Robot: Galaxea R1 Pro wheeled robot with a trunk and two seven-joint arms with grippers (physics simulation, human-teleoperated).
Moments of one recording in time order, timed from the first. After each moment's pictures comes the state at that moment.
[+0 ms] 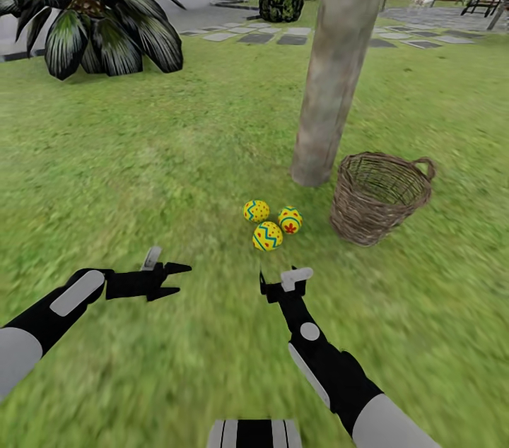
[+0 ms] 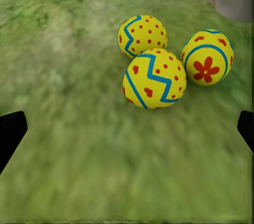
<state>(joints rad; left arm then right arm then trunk) -0.86 0.47 -0.58 -0.76 1.47 0.93 -0.38 -0.58 0.07 0.53 -0.90 -0.16 -0.11 -0.27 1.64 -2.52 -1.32</state>
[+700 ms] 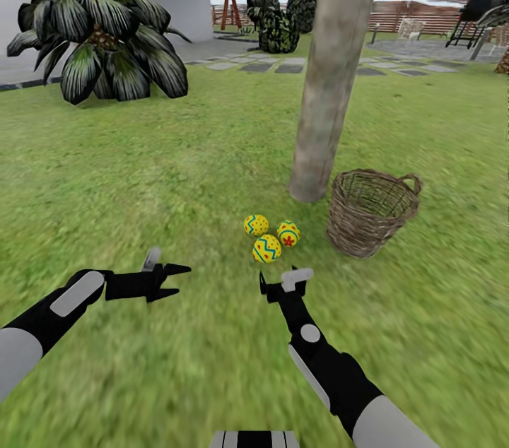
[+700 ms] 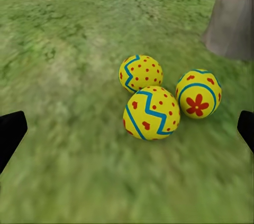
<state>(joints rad) -0.86 0.47 -0.58 -0.74 1.47 0.93 -0.38 -0.58 0.07 0.53 -0.90 -0.16 -0.14 -0.27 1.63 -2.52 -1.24</state>
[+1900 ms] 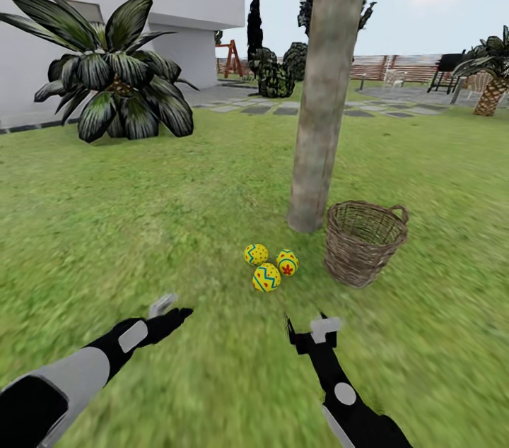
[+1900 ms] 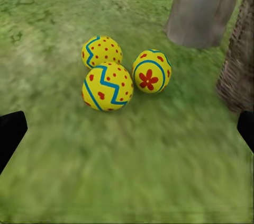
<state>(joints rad) -0.86 0.14 -0.58 -0.15 1.19 0.26 -0.16 -0.38 -0.06 0.52 -0.86 -0.19 -0.24 -0.28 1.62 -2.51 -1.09</state>
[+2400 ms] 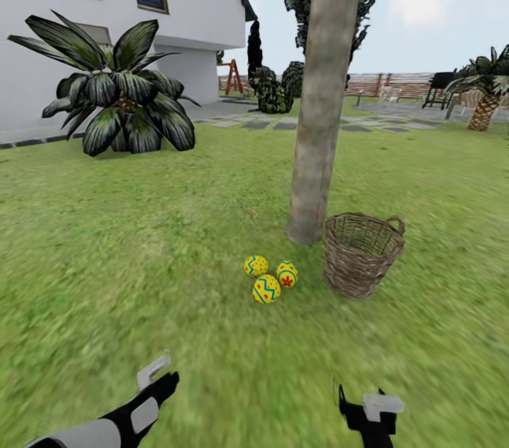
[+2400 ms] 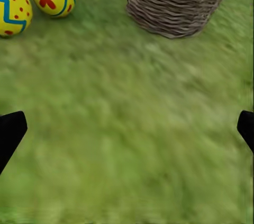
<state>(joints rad) -0.65 0.01 -0.58 -0.02 1.15 -0.15 0.09 -0.30 -0.11 0.52 -0.42 -0.39 -0.58 -0.34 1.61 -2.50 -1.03</state>
